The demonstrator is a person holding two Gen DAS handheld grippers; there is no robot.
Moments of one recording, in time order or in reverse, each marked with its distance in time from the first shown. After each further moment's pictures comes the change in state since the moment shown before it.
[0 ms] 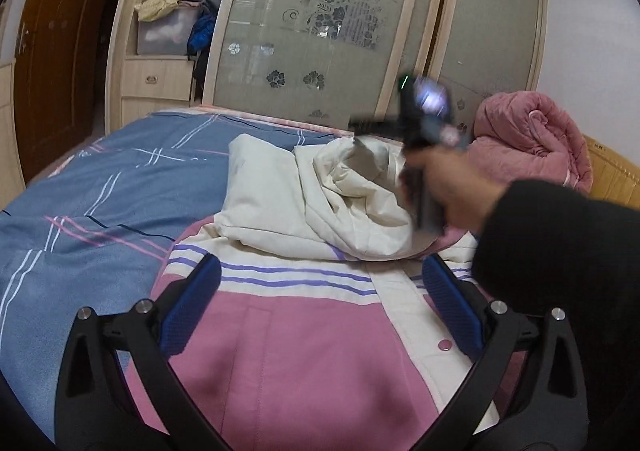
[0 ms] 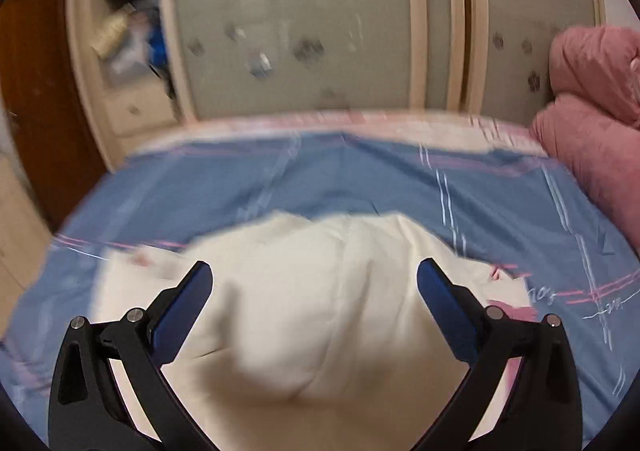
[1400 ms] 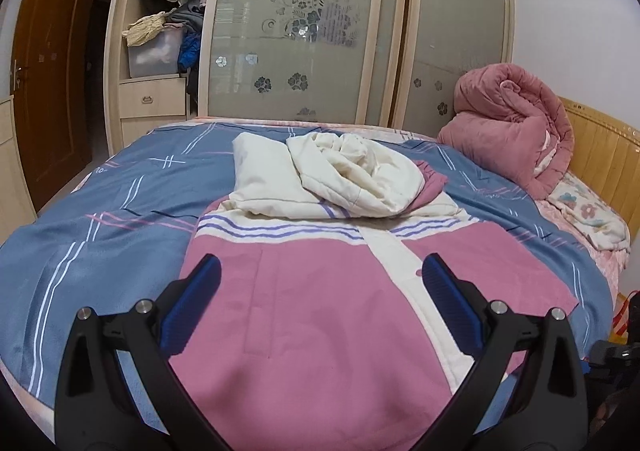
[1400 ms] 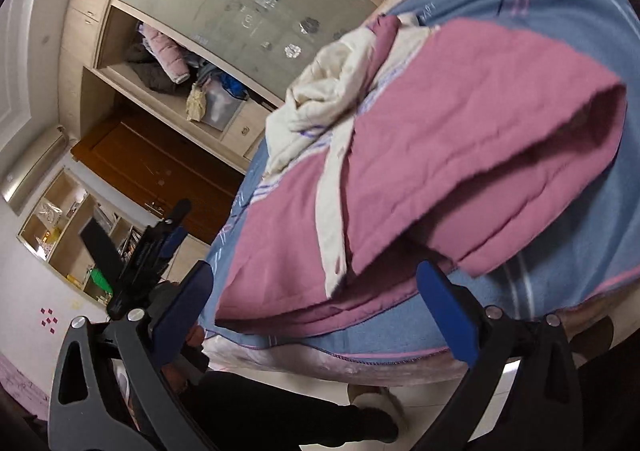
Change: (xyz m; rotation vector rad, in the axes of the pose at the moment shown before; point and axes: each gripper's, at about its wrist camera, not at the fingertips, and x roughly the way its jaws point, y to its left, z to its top) left arm -0.090 -0.023 -0.043 0.142 0.008 0.009; right arm -0.357 -0.102 -0.398 0.548 -0.015 0.605
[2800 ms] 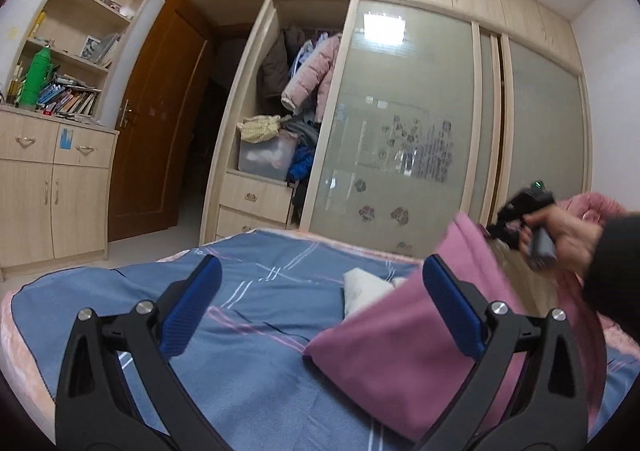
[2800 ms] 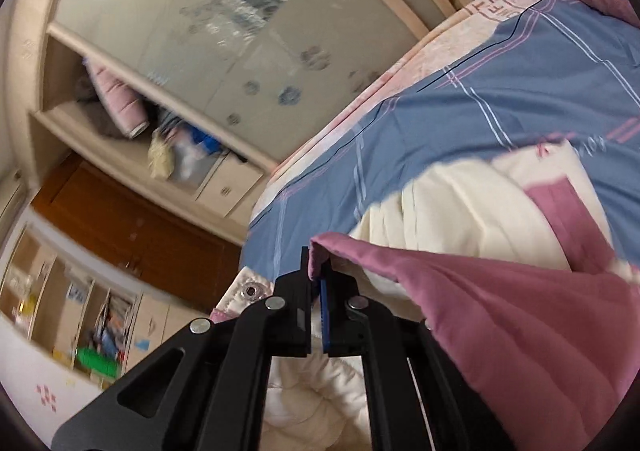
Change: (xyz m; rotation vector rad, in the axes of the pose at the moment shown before) left arm -0.051 0.070 0.033 -0.181 -0.463 0.334; right arm 0.304 0.103 0.399 0.077 -0.008 -0.111
